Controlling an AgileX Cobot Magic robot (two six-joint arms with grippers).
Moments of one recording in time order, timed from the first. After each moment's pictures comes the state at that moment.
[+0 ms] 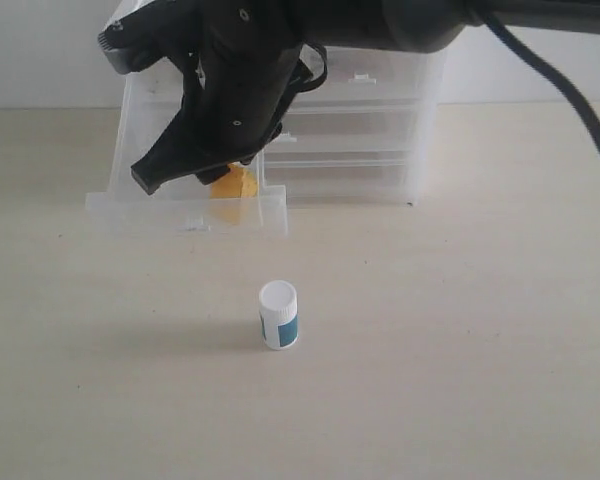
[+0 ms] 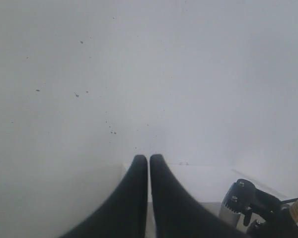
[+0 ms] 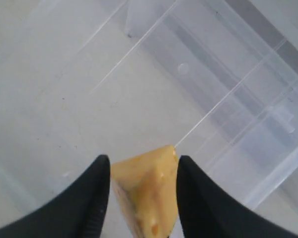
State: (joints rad) left arm -0.05 0.19 -0.27 0.50 -0.19 -0.68; right arm 0.88 1.97 -1.69 -0.22 0.79 0.13
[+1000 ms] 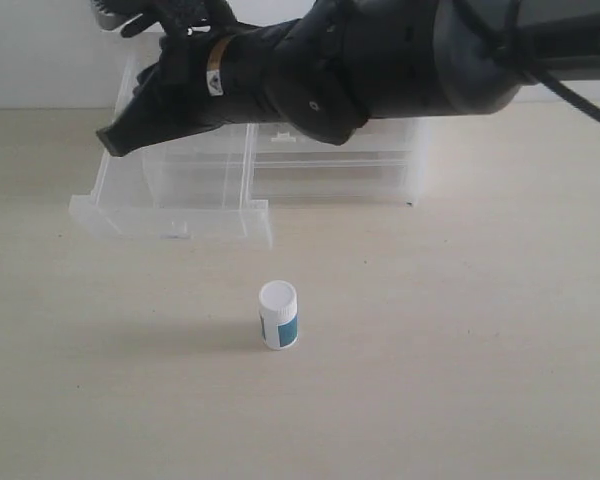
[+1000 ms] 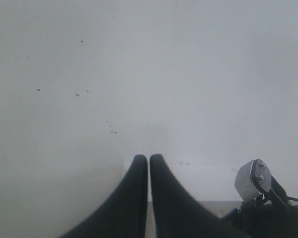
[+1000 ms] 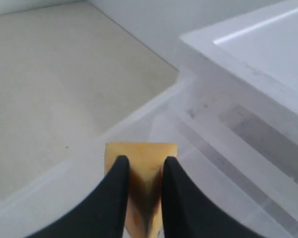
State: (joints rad) left arm -0.05 0.19 -0.27 0.50 -0.18 -0.68; right arm 0.83 1.91 -1.41 -0.30 0.00 0.17
